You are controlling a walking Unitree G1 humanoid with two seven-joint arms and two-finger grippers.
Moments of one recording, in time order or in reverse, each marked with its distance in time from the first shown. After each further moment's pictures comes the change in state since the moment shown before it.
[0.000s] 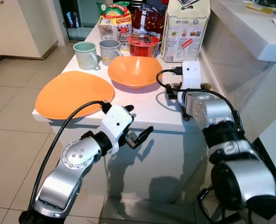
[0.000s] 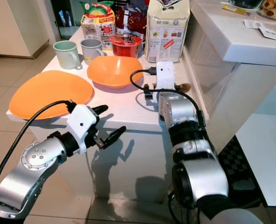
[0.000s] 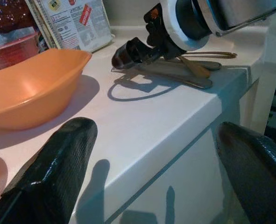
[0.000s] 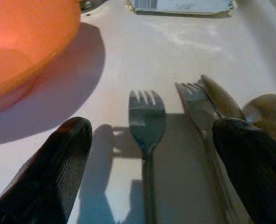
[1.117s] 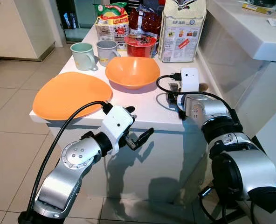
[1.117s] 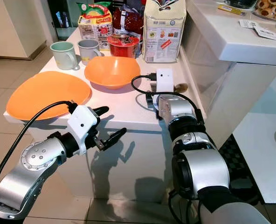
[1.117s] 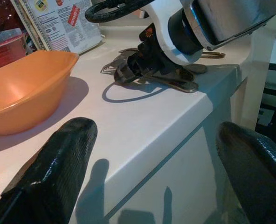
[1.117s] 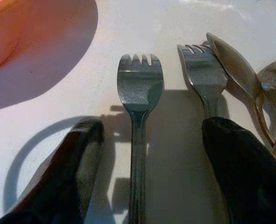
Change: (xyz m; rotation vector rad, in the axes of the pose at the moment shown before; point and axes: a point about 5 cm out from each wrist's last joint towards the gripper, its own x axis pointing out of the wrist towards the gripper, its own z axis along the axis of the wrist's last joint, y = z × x) left arm 0.000 -0.002 0.000 -0.002 0.011 -0.021; right arm 0.010 0.003 -0.018 0.031 0.105 0.053
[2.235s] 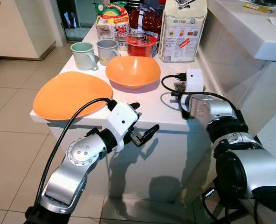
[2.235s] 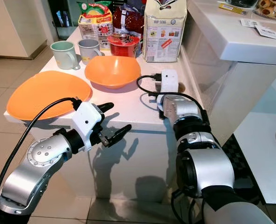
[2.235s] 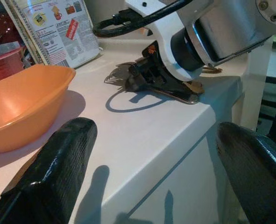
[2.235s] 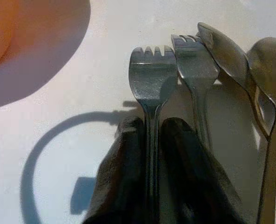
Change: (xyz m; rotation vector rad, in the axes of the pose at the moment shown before) left arm 0.011 -0.002 0.007 -0.003 -0.053 -0.001; right arm 0.000 -0.015 -0.002 0.061 0.001 0.028
